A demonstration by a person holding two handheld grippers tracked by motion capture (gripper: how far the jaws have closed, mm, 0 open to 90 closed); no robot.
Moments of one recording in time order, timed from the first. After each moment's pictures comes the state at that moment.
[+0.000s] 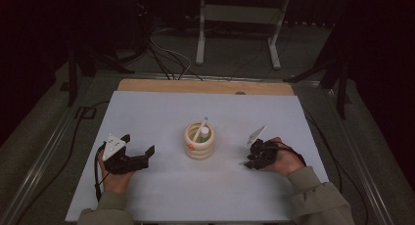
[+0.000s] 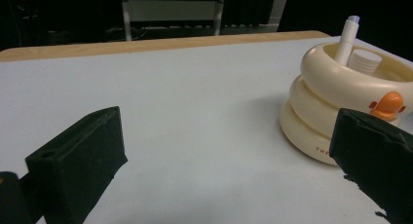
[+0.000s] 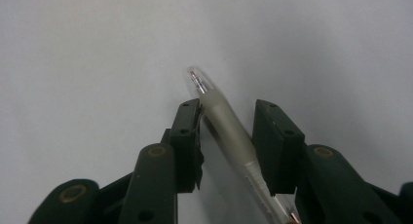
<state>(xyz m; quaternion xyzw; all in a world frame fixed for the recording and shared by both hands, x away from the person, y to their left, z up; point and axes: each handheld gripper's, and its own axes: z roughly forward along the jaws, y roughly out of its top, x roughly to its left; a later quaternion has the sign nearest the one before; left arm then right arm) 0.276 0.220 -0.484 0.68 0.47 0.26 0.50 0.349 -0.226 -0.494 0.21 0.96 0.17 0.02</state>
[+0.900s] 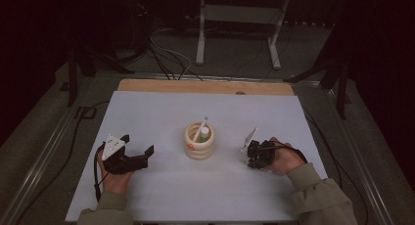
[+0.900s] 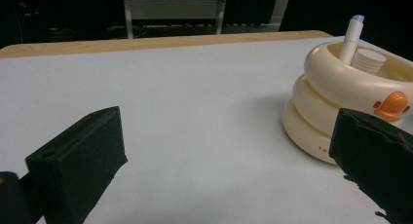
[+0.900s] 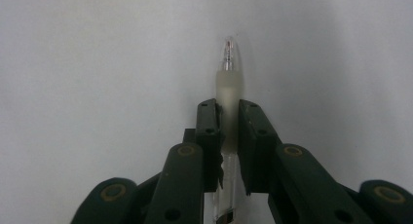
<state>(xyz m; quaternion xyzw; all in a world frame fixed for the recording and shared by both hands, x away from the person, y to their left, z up) 0.277 0.221 -0.486 0.68 0.47 0.25 0.50 0.347 -0.215 -0.489 0.17 0.98 0.10 0.03</state>
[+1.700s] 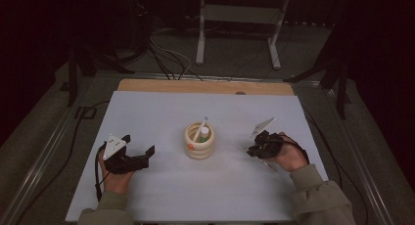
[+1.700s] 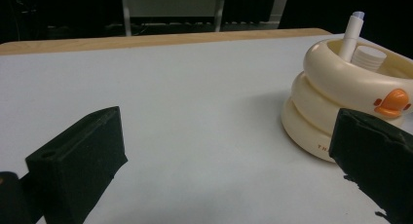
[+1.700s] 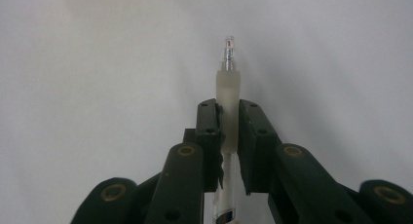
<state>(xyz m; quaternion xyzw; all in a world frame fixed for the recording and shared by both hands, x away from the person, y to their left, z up) 0.278 0.220 -0.487 0.68 0.47 0.25 0.50 0.357 -0.236 -0.468 0.26 0.94 0.22 0.06</state>
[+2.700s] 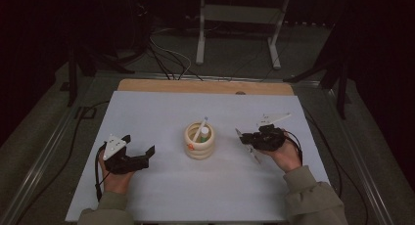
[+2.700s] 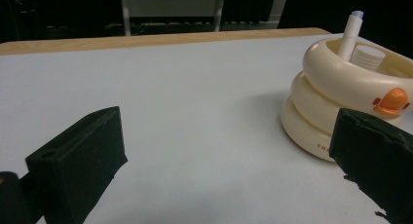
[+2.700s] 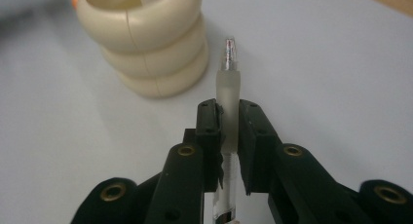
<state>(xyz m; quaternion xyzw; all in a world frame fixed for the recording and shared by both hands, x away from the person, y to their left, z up) 0.278 0.220 -0.487 0.68 0.47 0.25 0.50 0.356 -0.237 -0.448 0.30 0.86 0.40 0.08</state>
